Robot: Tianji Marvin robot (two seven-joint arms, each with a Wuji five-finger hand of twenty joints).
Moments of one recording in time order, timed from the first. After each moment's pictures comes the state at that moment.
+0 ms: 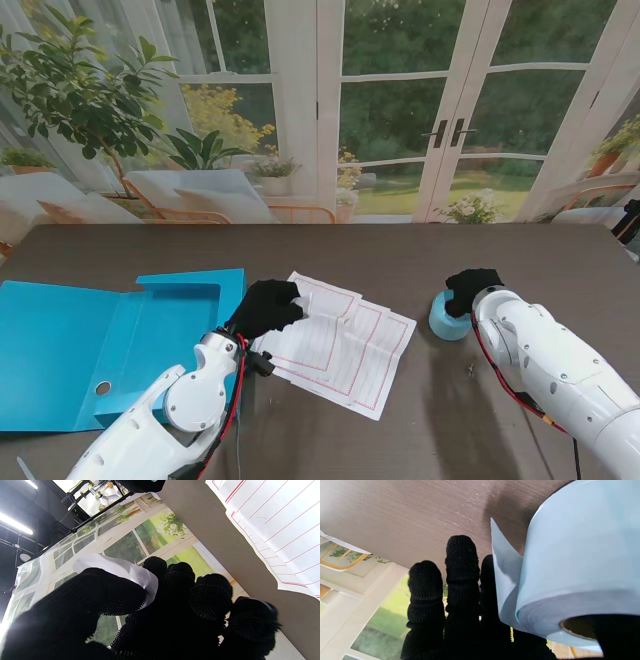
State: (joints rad) left arm 1.44 -1.21 -1.03 -1.43 0.23 -0.27 0.24; right arm -1.00 -1.01 0.80 -0.97 -1.07 0.14 0.07; left_hand 0.67 -0.65 0.82 1.33 1.04 0.23 1.09 0.40 1.36 0.24 0.67 1.07 1.24 0.34 1.19 0.75 0.88 0.58 1.54 0.72; right_hand 0.18 -0.56 1.21 -0.17 0.52 -0.11 1.01 0.39 0.84 -0.01 0.82 0.70 1.09 0.06 0.84 0.62 0.71 0.17 1.36 0.66
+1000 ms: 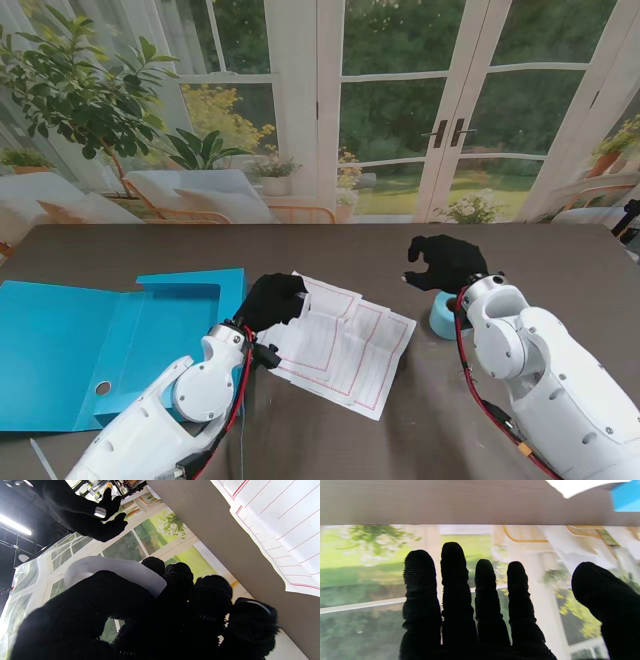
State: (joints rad) left arm 1.38 -1.22 -0.99 -1.39 0.21 -0.26 0.25; right arm -1.36 -1.05 1.22 -1.56 -0.90 0.02 0.03; left_hand 0.72 -0.64 0.88 1.35 1.03 0.22 1.10 0.42 1.36 0.22 0.67 1.09 1.24 0.34 1.20 0.76 0.88 0.58 1.57 0.73; right_hand 0.15 -0.56 1.11 -0.09 0.56 -0.05 0.90 0.33 0.75 0.08 0.74 0.50 0.92 0.17 0.63 0.49 0.72 0.25 1.13 0.57
